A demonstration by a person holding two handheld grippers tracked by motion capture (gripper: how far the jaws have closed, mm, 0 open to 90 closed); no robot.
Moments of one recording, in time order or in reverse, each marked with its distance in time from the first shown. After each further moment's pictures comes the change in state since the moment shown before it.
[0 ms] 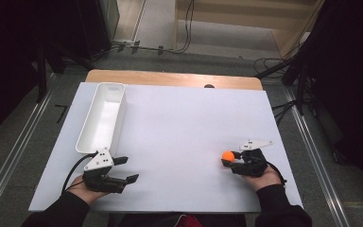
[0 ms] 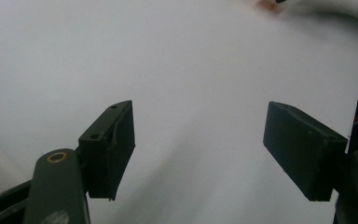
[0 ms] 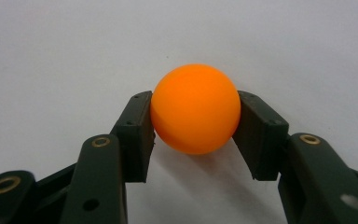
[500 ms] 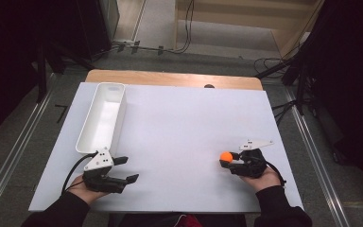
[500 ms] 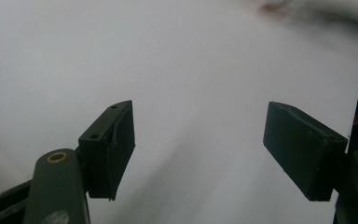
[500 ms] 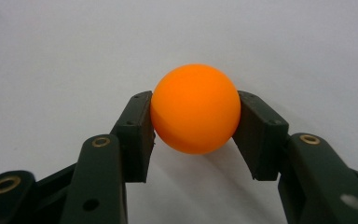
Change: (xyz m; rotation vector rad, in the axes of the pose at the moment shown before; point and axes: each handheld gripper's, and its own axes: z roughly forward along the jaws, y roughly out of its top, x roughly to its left) left arm 0.000 0.000 0.000 0.000 0.002 0.002; right arm 0.008 0.004 -0.005 -0.001 0.043 0.031
